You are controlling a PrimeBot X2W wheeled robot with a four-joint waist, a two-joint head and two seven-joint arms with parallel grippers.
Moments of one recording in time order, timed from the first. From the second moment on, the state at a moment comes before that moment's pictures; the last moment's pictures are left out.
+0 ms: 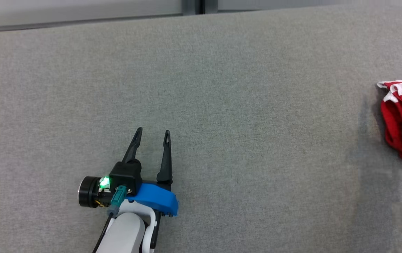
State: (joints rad) left arm -0.31 0.05 -0.40 0.40 -0.24 0.12 -0.26; right arm -0.71 -0.32 -0.29 0.72 0.00 0.13 -0.26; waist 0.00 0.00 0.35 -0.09
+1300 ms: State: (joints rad) left arm -0.06 0.05 -0.24 0.40 -0.26 0.11 -0.26; right arm -0.18 -0.05 -0.02 0.50 0.18 0.13 -0.26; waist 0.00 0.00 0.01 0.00
